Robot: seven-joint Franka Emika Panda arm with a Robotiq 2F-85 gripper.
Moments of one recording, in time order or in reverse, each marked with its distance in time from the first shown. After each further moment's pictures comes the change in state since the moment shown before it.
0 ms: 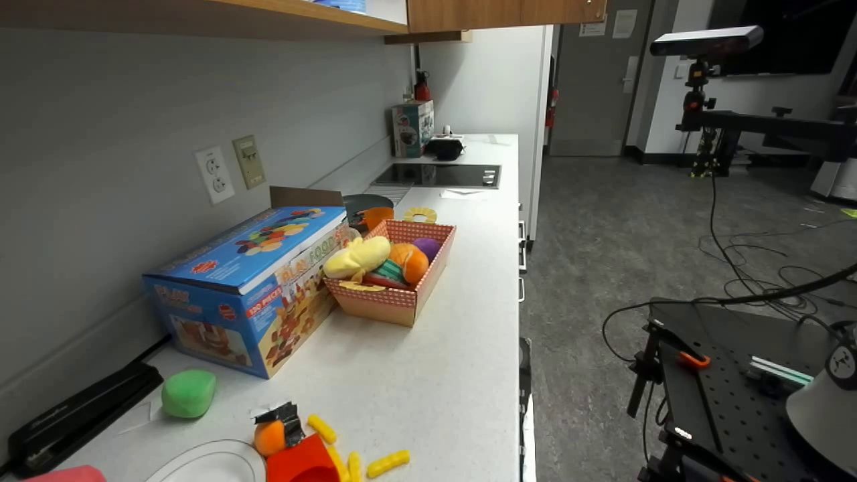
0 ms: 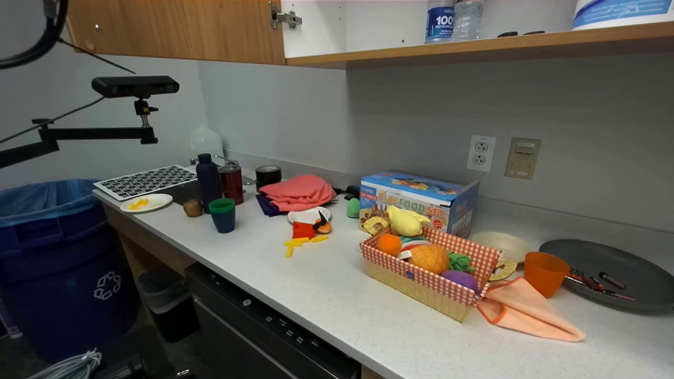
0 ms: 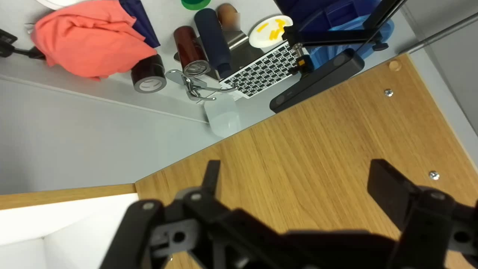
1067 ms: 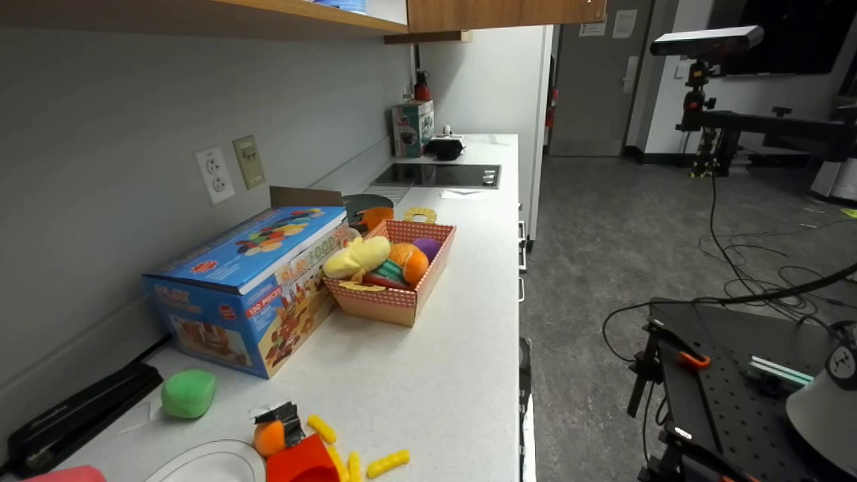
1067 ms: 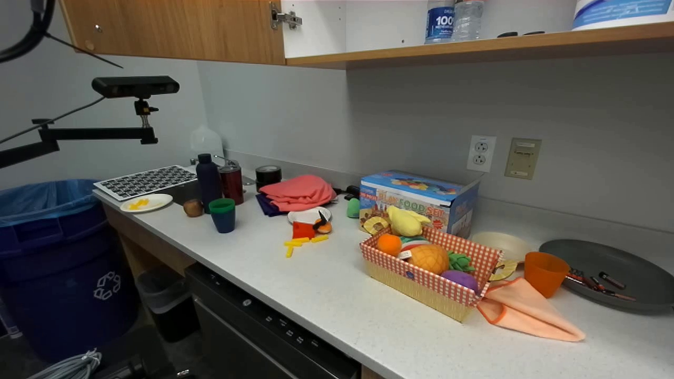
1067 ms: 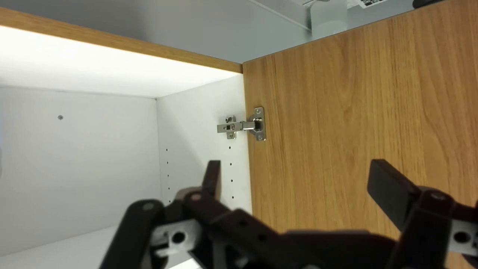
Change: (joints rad) arm 0.030 -0.017 0.028 -0.031 0.185 0.473 -0.132
